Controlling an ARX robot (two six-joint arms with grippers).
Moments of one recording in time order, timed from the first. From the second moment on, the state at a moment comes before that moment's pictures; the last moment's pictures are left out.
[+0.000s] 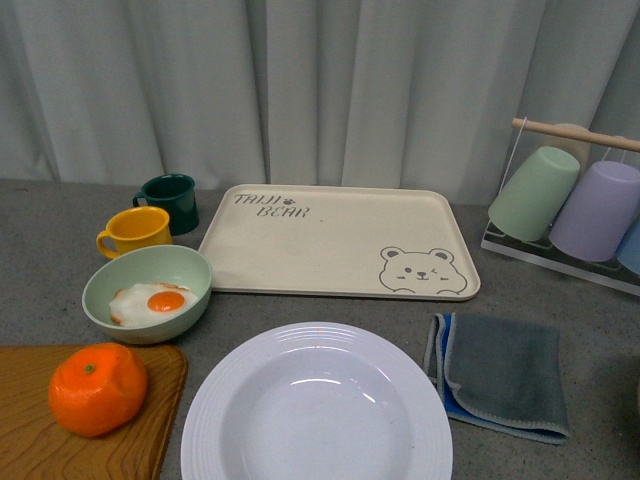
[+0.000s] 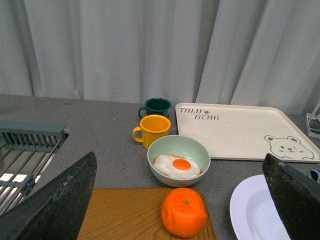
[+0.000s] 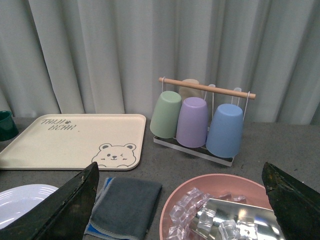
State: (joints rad) left arm 0.00 0.00 0.02 0.00 0.00 0.00; right arm 0.00 0.00 0.01 0.00 0.00 0.00
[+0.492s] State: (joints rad) left arm 0.00 0.00 0.02 0.00 0.00 0.00; right arm 0.00 0.00 0.01 0.00 0.00 0.00
